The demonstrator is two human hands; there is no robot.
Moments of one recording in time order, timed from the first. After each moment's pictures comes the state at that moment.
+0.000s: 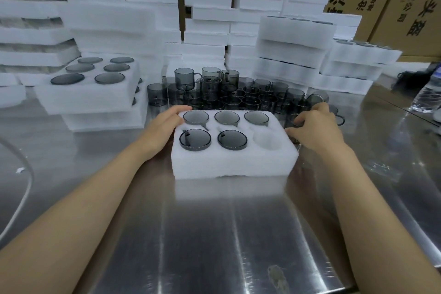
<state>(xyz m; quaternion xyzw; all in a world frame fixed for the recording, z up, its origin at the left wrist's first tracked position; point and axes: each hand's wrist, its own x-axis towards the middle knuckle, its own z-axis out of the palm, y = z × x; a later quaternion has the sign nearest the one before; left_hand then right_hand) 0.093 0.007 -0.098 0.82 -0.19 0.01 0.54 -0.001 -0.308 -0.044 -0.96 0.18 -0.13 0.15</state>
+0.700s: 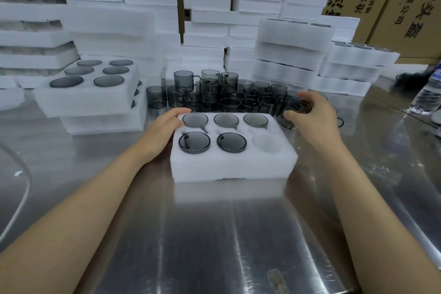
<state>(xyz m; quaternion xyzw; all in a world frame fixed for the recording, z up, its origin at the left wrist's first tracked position) 0.091 0.006 -0.097 0.81 -0.20 0.01 0.55 0.006 -0.304 -0.037 -0.85 0.12 -0.31 0.41</state>
